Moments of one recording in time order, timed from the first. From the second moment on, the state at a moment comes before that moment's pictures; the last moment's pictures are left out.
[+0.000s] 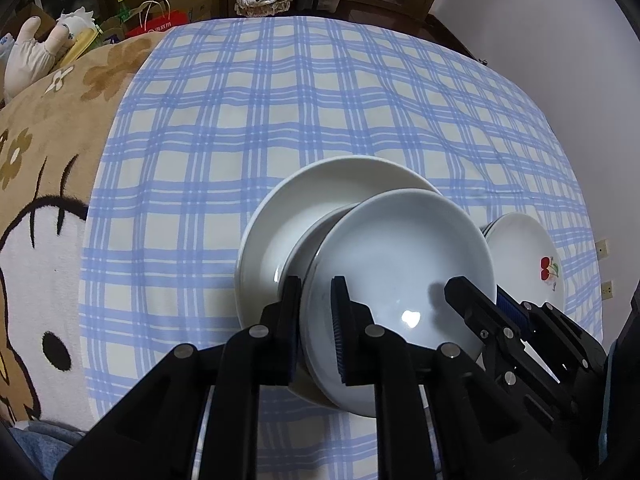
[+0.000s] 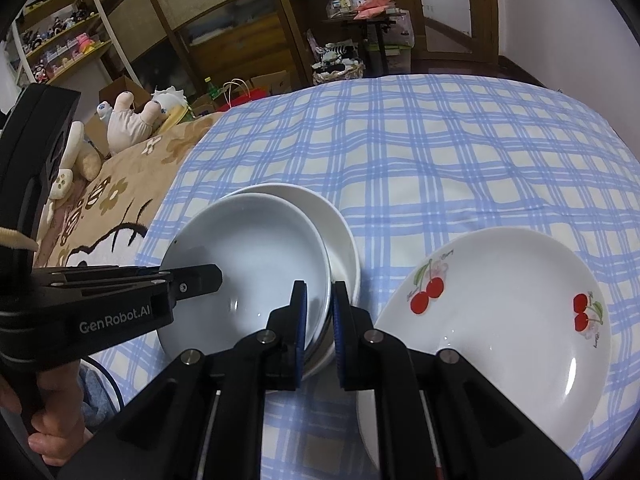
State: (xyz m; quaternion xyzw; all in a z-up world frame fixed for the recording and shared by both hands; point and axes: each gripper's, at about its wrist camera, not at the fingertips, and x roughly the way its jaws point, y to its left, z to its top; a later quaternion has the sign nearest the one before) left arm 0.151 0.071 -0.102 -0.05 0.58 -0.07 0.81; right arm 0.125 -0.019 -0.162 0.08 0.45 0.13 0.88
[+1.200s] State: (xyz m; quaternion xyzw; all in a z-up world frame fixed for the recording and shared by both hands) left arm 0.149 0.077 -0.100 -0.06 0.59 -0.07 0.80; right arm 0.137 -0.015 -0.161 0.08 0.46 0.13 0.88
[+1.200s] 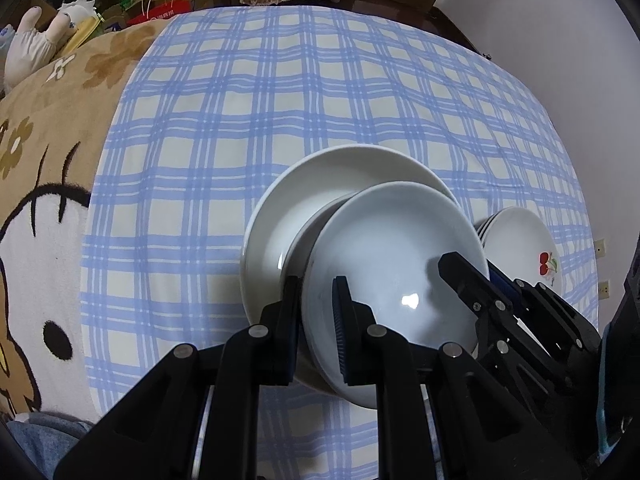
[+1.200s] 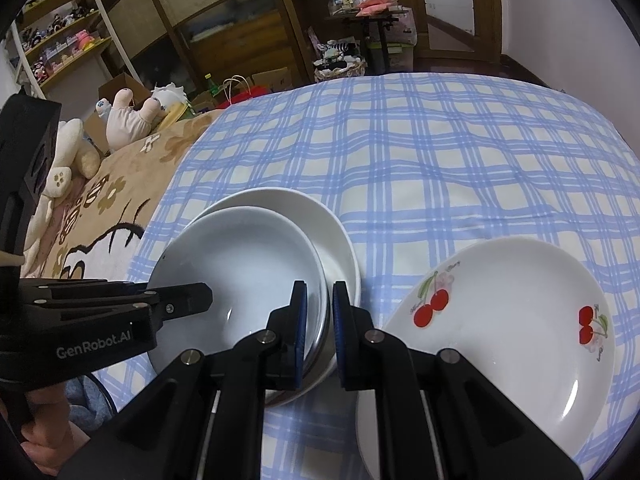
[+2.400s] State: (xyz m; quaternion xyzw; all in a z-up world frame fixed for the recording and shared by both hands) left arm 0.135 0.092 -0.081 -0.04 0.57 -0.04 0.82; right arm 0.139 -0.026 -0.161 0.10 0.46 0.15 0.87
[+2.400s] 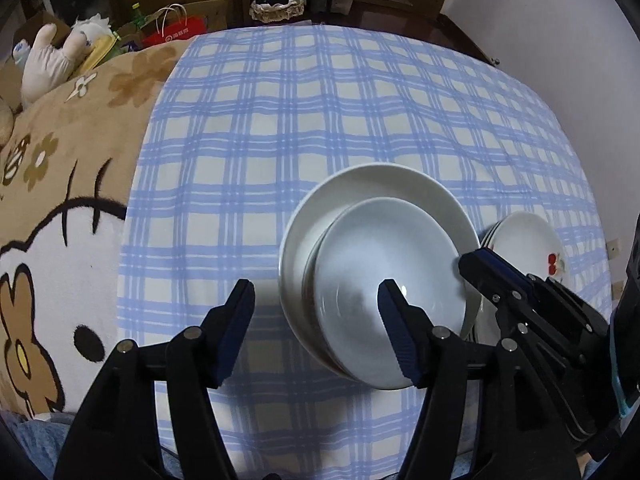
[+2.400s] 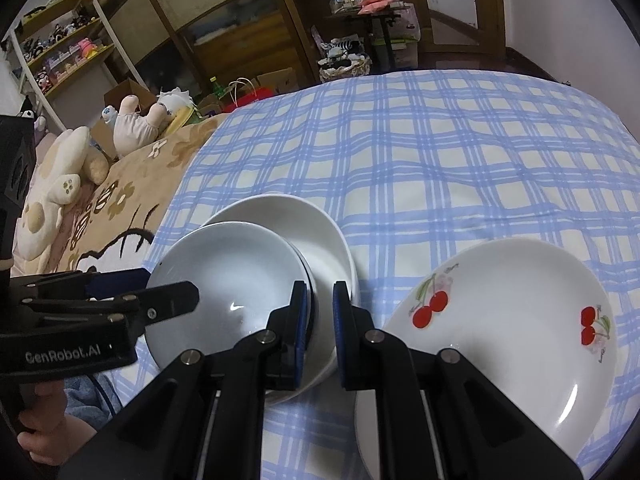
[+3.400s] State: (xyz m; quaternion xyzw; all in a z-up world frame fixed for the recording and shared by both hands) left arm 0.125 0.136 -0.056 -0.05 0.53 -0.03 0.85; right arm 0.121 -0.064 -0.123 0.09 0.43 0.09 0.89
